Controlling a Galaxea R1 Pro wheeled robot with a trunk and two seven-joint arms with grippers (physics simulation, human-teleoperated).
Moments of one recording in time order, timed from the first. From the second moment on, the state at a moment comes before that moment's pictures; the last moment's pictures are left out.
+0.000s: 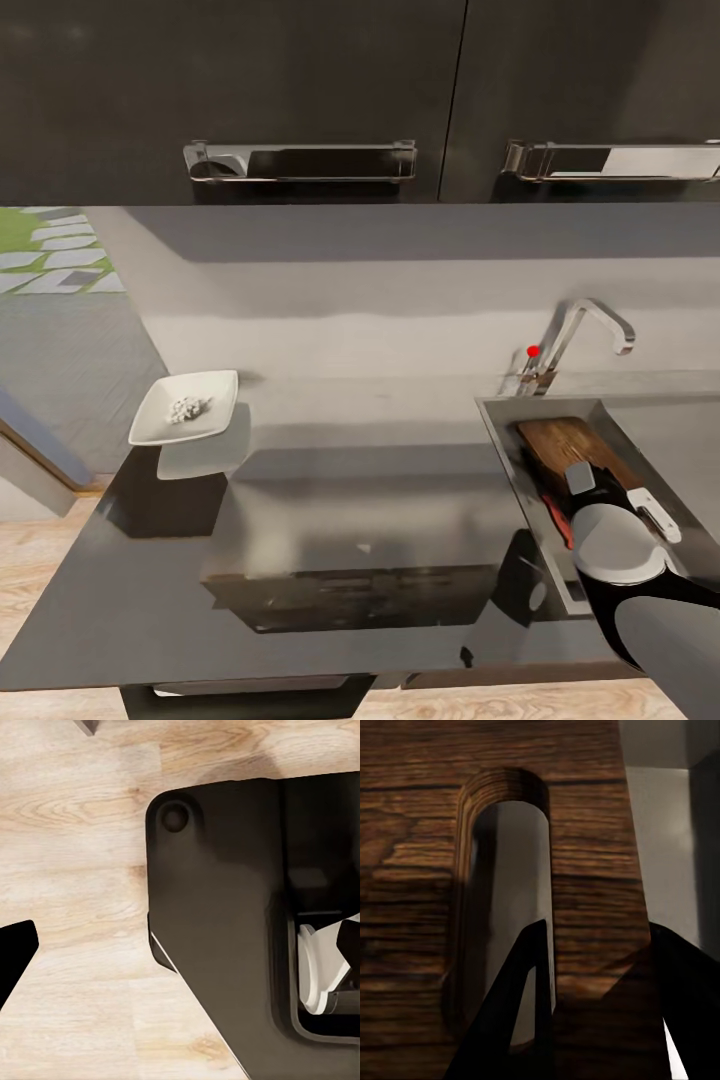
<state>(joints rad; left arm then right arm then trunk) 0.29 -0.06 -0.46 -0.26 0.15 -0.70 0.41 -1.08 -0.03 -1.23 -0.53 0.22 0.08 -0.66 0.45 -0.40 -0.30</state>
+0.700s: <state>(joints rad) 0.29 -0.06 -0.46 -0.26 0.15 -0.70 0.41 -1.08 -0.03 -1.23 -0.50 0.23 0.08 -0.66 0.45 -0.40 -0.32</state>
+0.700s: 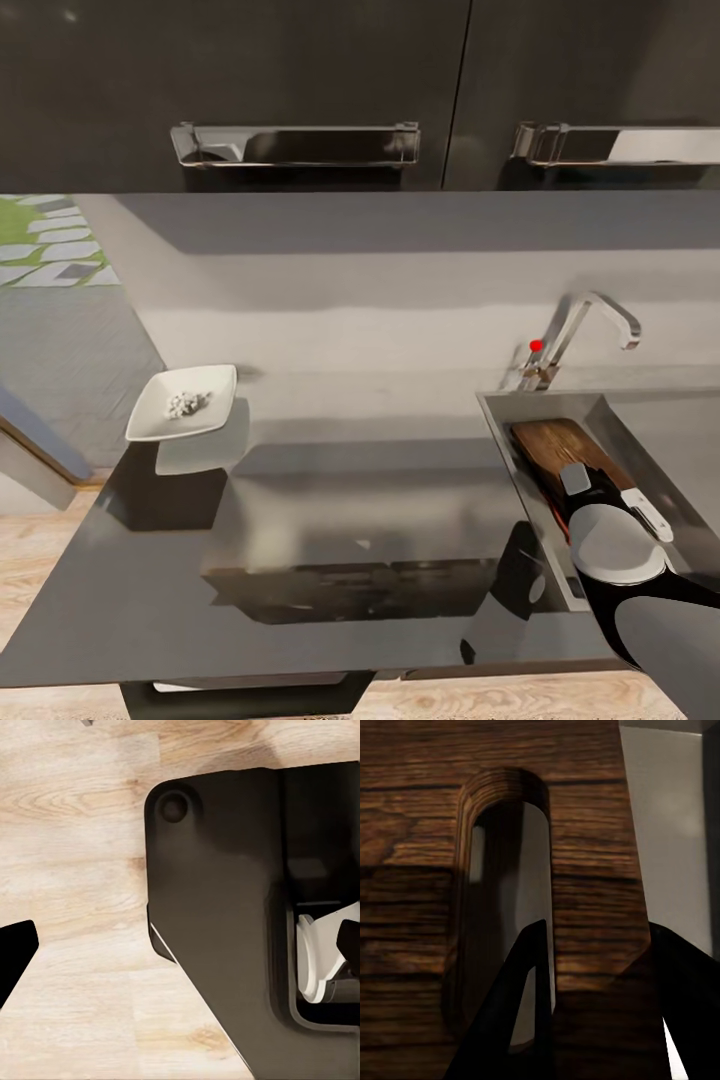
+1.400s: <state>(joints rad) 0.29 -0.06 -0.46 -0.26 0.15 -0.70 0.41 -1.08 -0.04 -1.24 -0.50 0.23 0.08 -0.66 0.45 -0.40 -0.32</state>
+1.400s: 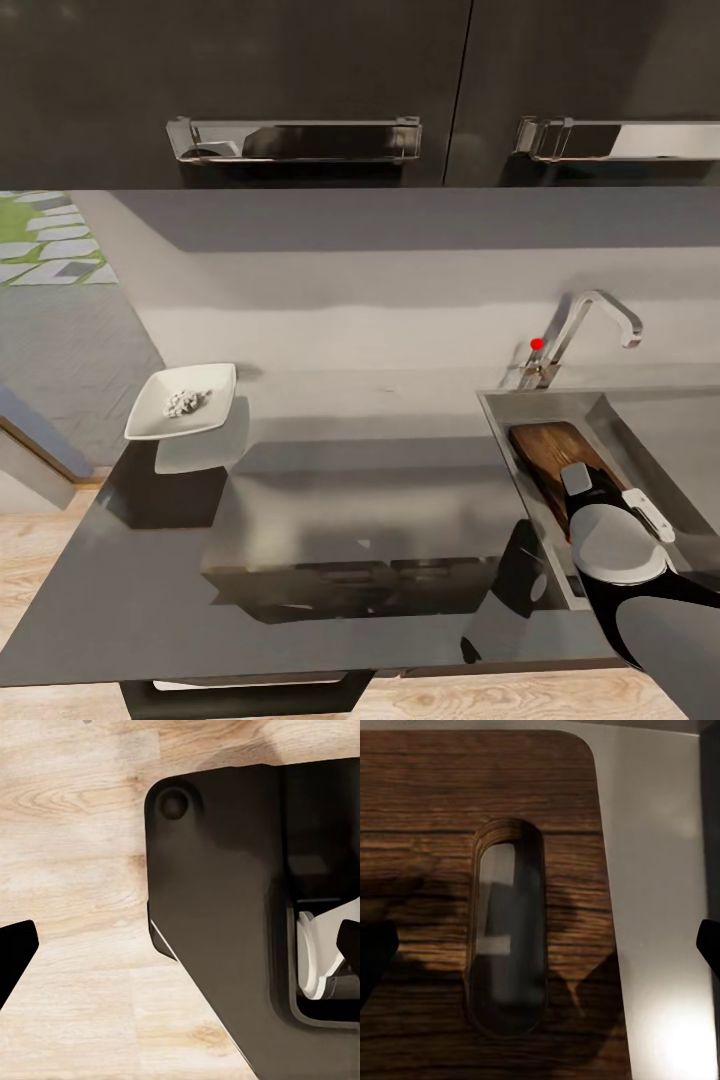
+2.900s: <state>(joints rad) 0.29 -0.06 -0.46 -0.26 0.15 -0.70 0.41 -1.08 -0.04 -0.85 -0.60 0.50 0.28 0.17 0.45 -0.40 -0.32</state>
